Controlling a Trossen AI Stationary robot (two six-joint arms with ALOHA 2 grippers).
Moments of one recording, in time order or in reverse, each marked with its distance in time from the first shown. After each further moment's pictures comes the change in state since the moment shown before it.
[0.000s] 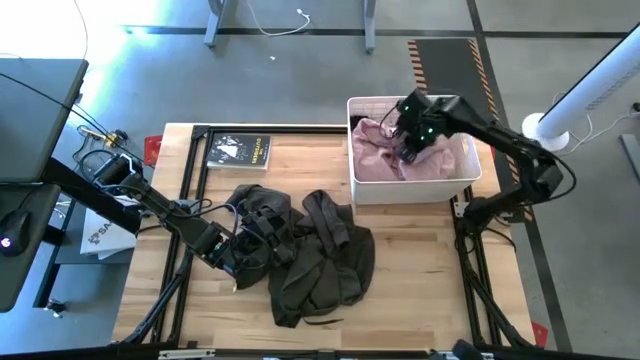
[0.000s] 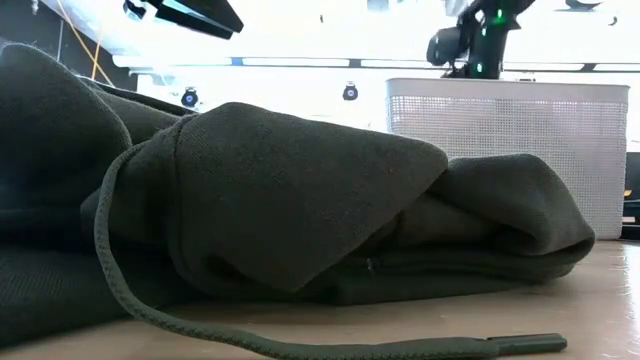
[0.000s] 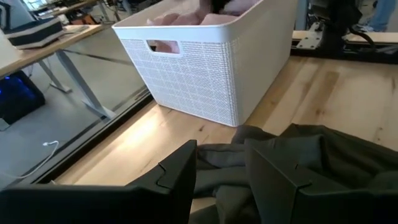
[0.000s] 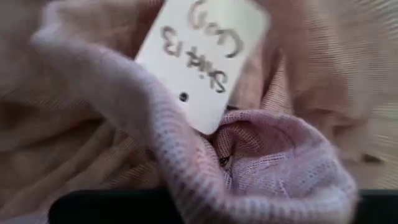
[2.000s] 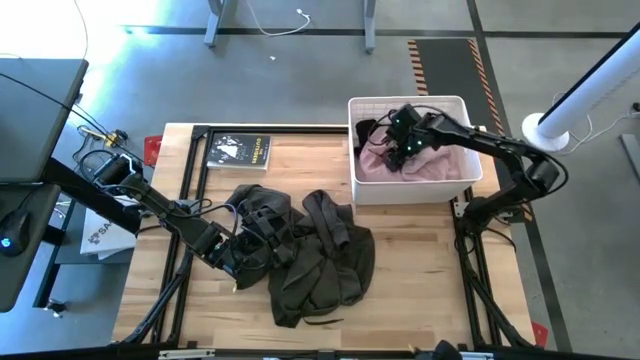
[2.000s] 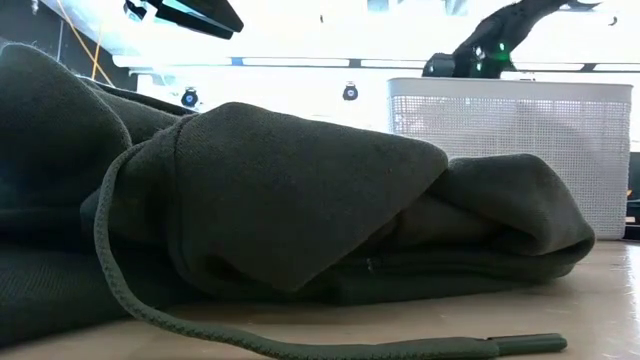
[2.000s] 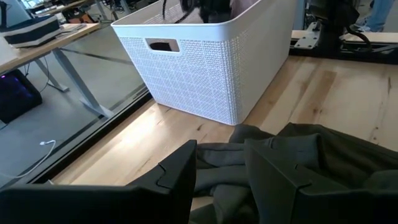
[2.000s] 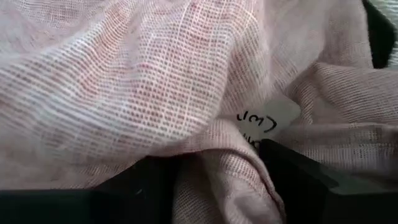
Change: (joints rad) left arm -0.001 0.000 0.000 0.005 0.007 -0.001; right arm 0.022 0.029 -0.195 0.305 -0.088 0.111
